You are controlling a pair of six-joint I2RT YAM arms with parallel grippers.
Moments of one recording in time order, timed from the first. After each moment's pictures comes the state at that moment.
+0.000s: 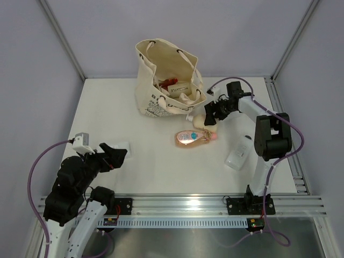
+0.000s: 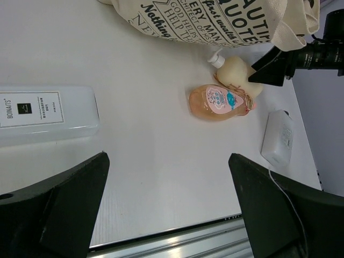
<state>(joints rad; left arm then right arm) -0.30 0.22 0.78 -0.89 0.03 -0.60 0.13 1.94 1.42 -0.57 -0.62 -0.43</state>
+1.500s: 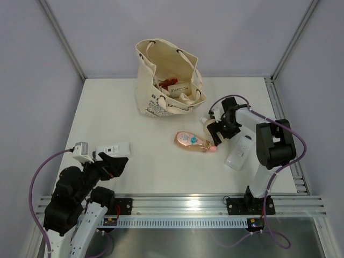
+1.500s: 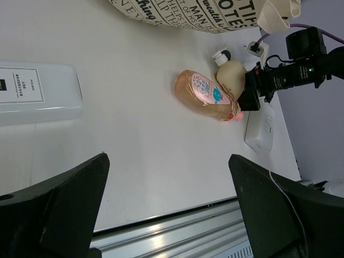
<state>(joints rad) -0.30 0.08 0.73 -0.95 0.10 -0.66 0.21 1.82 1.16 -0.69 -0.17 -0.34</state>
